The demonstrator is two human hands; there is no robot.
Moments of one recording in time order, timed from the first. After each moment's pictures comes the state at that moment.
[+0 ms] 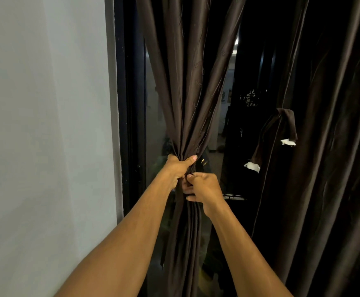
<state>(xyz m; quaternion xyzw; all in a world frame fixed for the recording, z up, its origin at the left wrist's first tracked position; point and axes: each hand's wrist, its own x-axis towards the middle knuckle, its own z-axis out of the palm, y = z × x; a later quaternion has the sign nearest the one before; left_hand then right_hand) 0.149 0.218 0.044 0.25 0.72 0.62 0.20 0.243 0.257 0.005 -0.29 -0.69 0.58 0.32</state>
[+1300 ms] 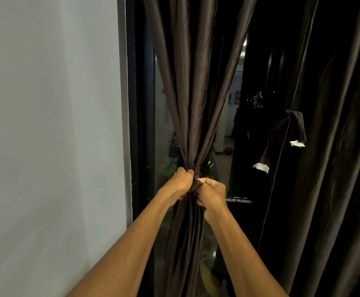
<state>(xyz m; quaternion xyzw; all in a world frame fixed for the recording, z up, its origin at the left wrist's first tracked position) 0.159 0.185 0.024 0.31 0.79 0.49 0.20 0.242 0.237 -0.005 -0.27 -0.57 0.67 0.39</state>
